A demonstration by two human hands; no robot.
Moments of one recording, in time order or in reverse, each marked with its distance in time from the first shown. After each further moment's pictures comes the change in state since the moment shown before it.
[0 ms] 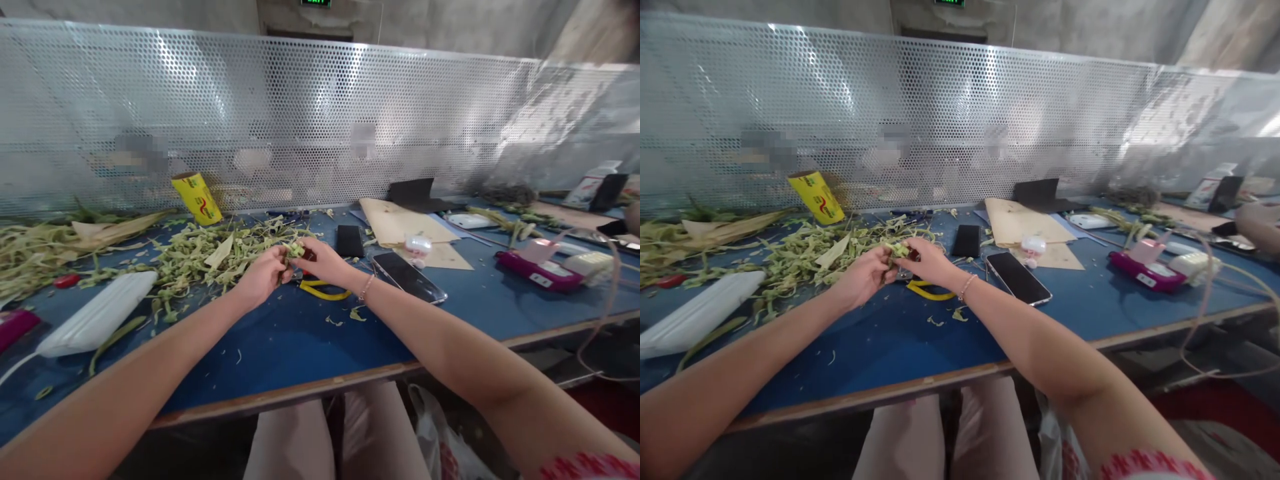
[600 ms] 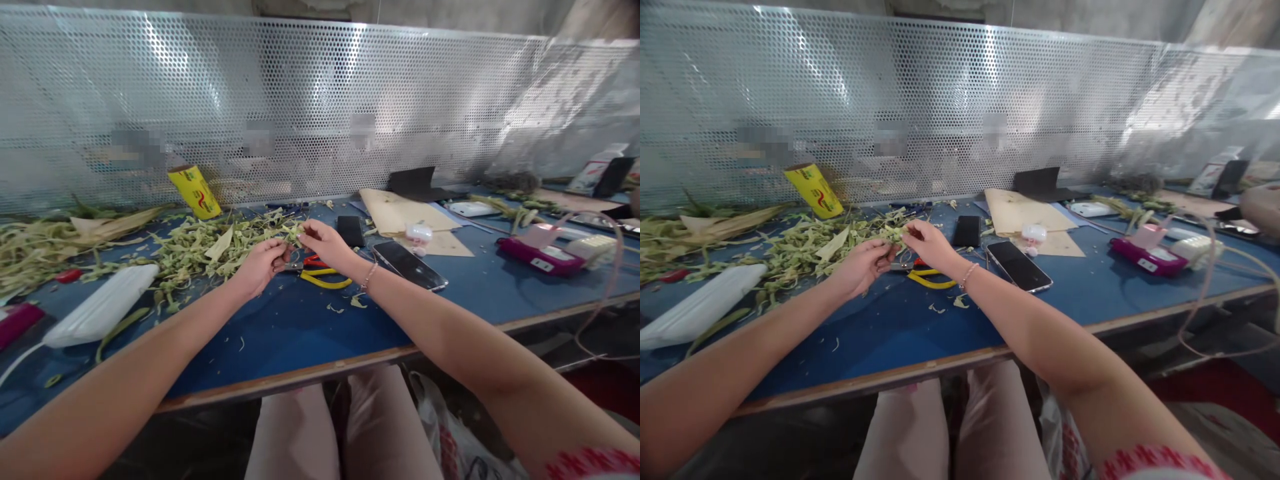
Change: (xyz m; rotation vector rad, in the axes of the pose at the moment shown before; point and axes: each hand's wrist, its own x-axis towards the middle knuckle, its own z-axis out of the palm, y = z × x) left_hand 0.002 -0.002 -0.003 0.107 0.108 -0.006; right_hand 0.001 -0.007 -0.004 0.254 0.090 0.075
